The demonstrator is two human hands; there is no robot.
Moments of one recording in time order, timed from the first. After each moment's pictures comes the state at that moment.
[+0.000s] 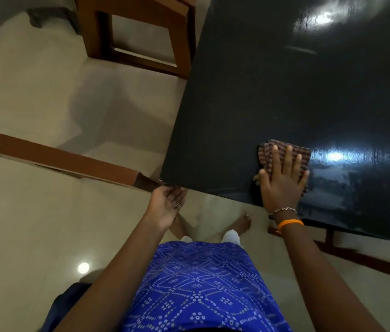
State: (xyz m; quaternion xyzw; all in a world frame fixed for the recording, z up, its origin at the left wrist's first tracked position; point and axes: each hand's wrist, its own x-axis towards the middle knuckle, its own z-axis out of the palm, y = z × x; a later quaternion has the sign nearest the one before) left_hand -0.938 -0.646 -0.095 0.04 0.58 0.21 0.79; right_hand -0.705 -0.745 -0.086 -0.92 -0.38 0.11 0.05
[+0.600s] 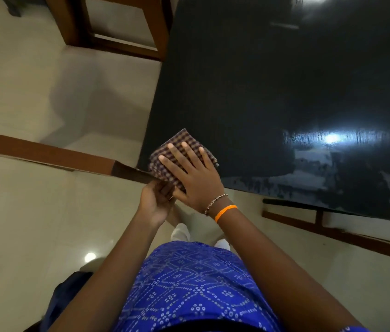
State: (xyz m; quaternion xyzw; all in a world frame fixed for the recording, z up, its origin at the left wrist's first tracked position) left_hand -0.920 -0.678 -0.104 0.05 0.53 0.25 0.81; right_hand -0.789 -0.717 -0.092 -0.68 -0.73 0.11 0.03
